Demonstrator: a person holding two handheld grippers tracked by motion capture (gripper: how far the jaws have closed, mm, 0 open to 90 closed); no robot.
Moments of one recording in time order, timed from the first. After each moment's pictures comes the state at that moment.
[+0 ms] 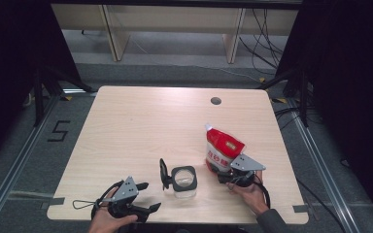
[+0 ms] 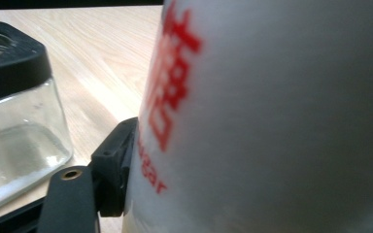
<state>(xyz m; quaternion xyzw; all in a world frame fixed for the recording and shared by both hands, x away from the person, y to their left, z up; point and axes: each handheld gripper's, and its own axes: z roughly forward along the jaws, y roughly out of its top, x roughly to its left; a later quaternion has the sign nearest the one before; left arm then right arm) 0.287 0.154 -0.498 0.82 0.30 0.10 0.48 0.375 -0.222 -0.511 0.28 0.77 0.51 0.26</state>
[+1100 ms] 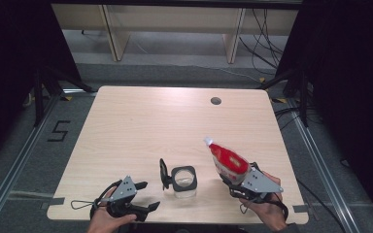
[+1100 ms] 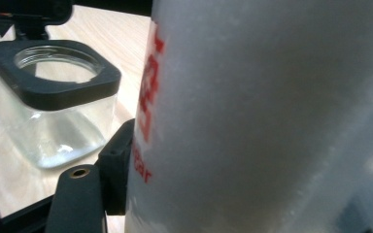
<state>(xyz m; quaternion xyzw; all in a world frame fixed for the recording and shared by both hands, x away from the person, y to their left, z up) 0.288 0.157 -0.497 0.82 0.29 0.11 0.48 0.312 -0.239 -0.465 0.20 0.79 0.47 0.35</state>
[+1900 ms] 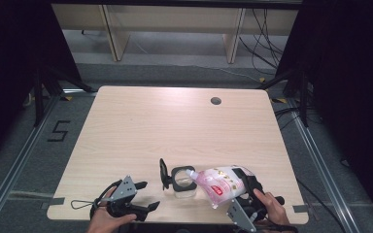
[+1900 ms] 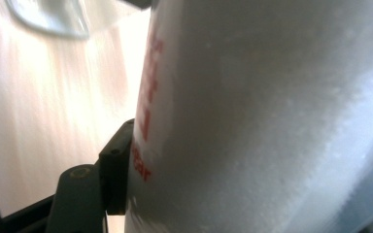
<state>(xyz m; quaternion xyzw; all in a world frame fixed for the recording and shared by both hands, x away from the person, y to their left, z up) 0.288 0.157 -0.498 0.82 0.30 0.11 0.48 0.266 -0.215 -0.464 -0.02 0.81 0.19 0.55</state>
